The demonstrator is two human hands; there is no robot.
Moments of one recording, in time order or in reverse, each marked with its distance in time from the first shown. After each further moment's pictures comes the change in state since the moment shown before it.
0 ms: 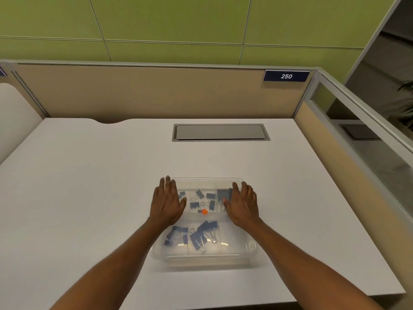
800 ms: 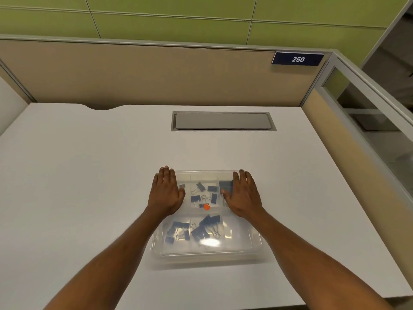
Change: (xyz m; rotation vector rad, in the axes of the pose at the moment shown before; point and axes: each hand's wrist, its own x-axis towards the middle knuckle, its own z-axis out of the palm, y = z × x) left_hand 0.037 -0.016 0.019 -0.037 0.002 0.031; right_hand 0.036 0.002 0.011 0.063 -0.017 -0.065
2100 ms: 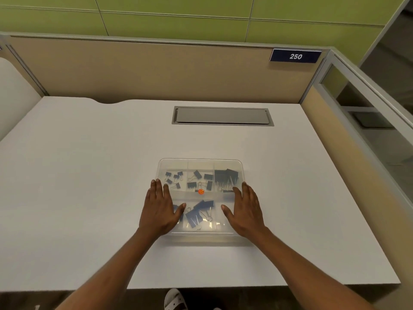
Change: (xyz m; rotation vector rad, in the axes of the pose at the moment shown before) left_hand -0.102 0.022 0.003 0.001 0.023 -0.062; right_hand -0.094 0.018 0.006 0.078 -0.026 0.006
